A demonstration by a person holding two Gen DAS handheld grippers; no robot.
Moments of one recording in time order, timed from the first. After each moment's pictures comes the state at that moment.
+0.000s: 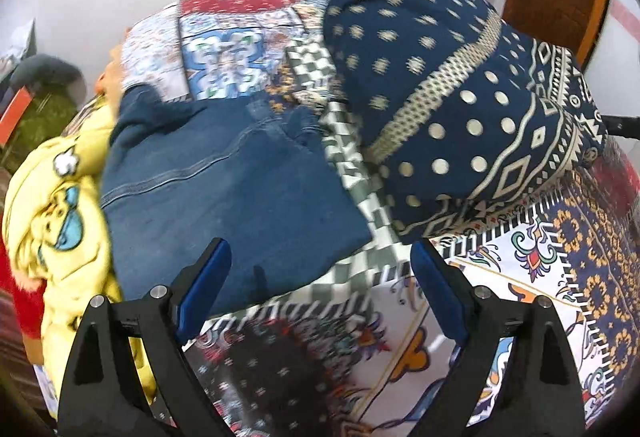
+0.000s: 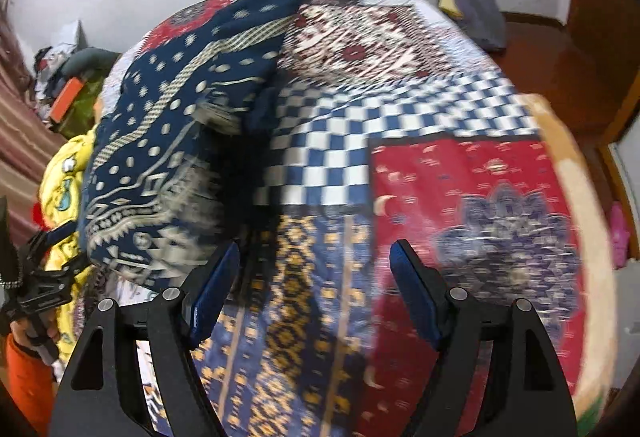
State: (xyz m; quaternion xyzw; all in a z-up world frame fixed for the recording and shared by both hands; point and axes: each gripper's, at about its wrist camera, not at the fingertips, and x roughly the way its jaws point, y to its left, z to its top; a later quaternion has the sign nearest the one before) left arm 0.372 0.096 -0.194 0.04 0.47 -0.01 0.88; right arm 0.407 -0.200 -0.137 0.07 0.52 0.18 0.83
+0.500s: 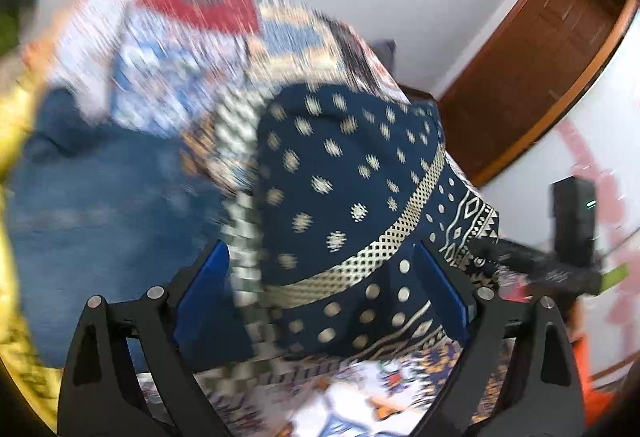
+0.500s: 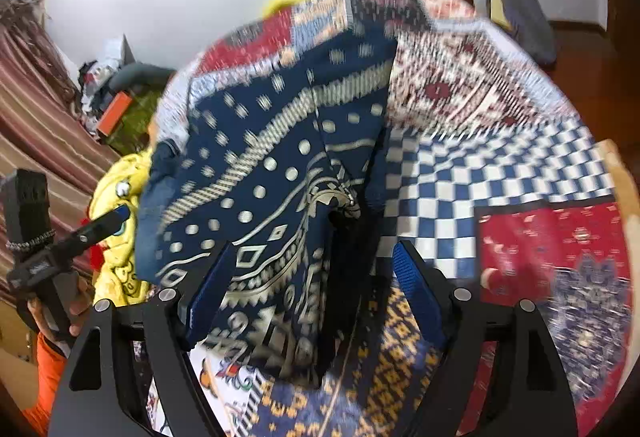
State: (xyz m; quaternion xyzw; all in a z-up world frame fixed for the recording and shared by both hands) left arm 0.454 0.104 -0.168 -0.19 0.46 -0.15 0.85; right arm 0.449 -0.137 -0.140 0.12 0.52 0.27 0.80
